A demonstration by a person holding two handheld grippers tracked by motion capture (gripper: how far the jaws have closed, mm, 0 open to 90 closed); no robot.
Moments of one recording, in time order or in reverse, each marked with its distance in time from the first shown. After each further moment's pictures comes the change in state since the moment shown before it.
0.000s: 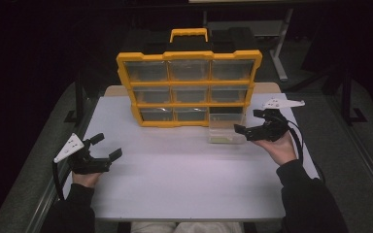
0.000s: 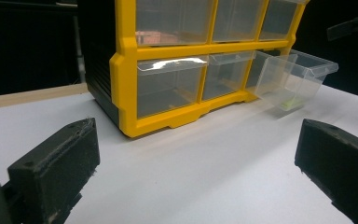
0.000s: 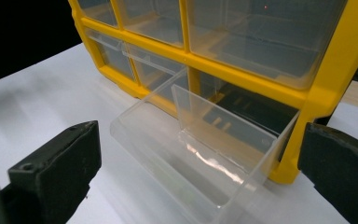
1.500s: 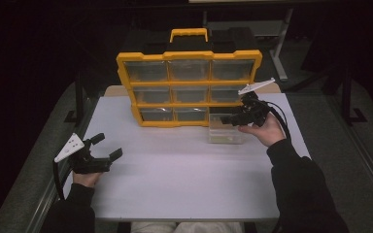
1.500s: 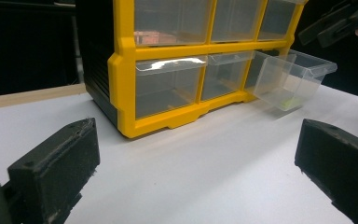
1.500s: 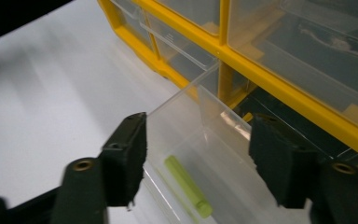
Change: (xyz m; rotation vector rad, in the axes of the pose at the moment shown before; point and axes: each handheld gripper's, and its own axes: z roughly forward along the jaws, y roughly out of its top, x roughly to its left) left arm 0.001 0.000 0.001 0.003 -0.006 -0.003; right arm 0.002 0.047 0.047 0.250 0.102 -0.053
